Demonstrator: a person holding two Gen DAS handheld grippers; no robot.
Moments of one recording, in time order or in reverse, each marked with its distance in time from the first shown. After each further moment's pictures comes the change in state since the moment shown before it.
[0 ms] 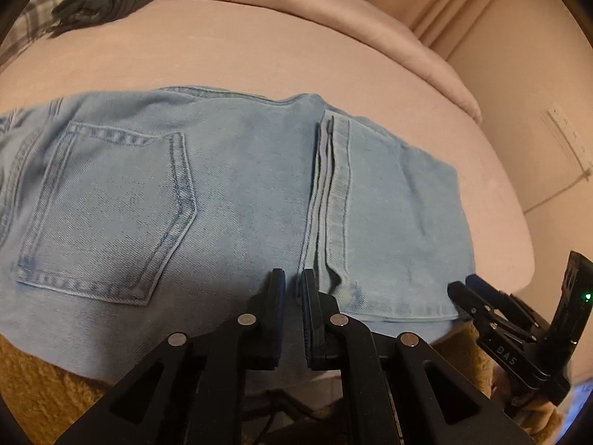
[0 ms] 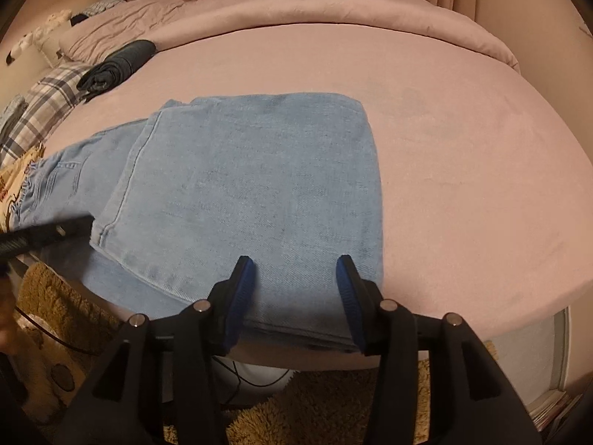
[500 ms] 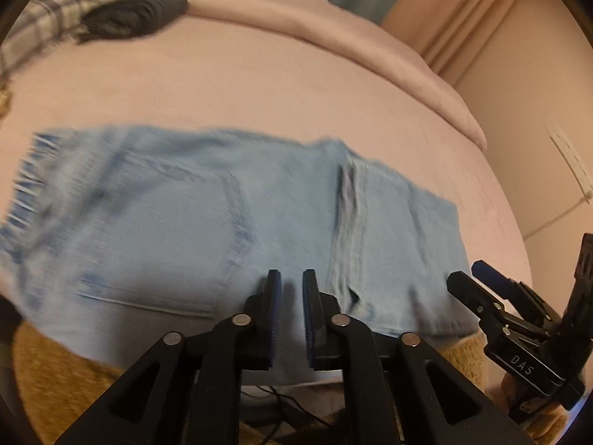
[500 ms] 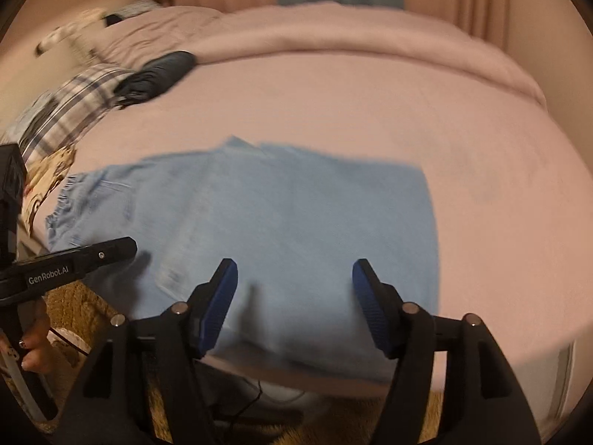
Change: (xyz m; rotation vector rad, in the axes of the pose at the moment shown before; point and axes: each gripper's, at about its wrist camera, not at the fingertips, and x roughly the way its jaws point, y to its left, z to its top) left arm -0.056 0.033 0.008 -0.045 -0.094 0.048; right arm -0.025 0.062 0.038 -0.112 -0.083 0.079
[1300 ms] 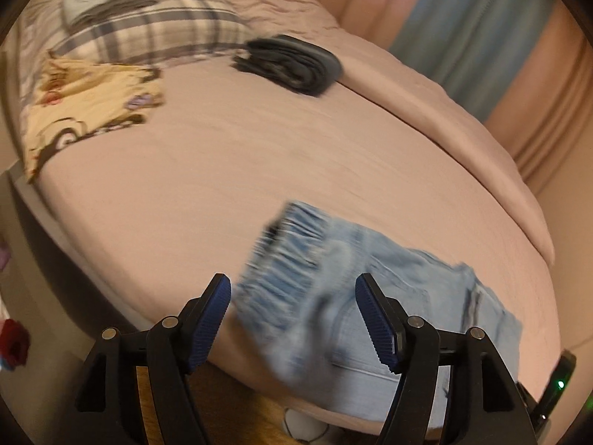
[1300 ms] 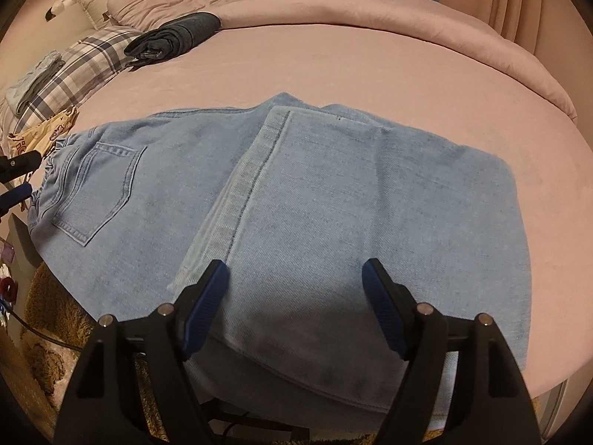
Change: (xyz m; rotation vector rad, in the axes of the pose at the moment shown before) left arm -0.064 0.120 0.017 -0.310 -0.247 0.282; right arm 0.069 0.046 -0.006 -0.059 0.096 0.029
